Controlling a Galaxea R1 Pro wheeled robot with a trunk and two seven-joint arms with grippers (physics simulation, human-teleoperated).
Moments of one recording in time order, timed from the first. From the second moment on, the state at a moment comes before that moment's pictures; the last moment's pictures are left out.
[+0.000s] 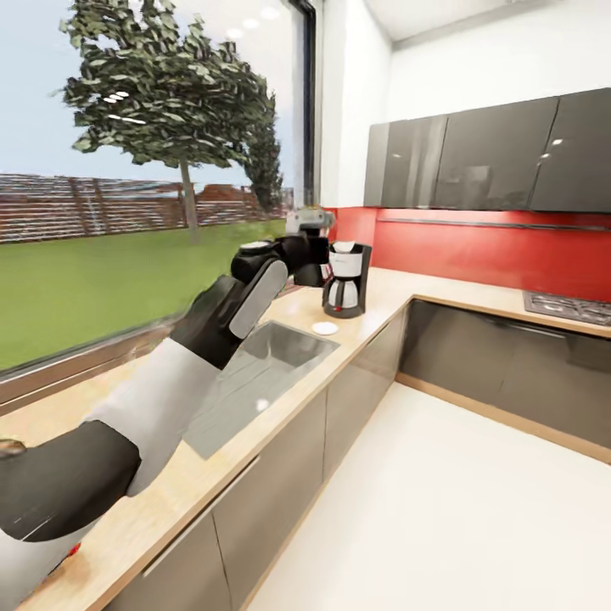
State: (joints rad) left arm -1.33 -0.17 -0.51 -1.01 0.59 0.57 0.26; right arm -0.09 -0.13 0.01 -0.10 0.14 -0.32 0.01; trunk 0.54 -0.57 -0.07
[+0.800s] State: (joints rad) left arm -1.17 -0.17 -0.50 -1.09 0.59 0.51 0.26; right arm -0.09 -0.13 0.01 -0.10 0.14 -0.32 0.01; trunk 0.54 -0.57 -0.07
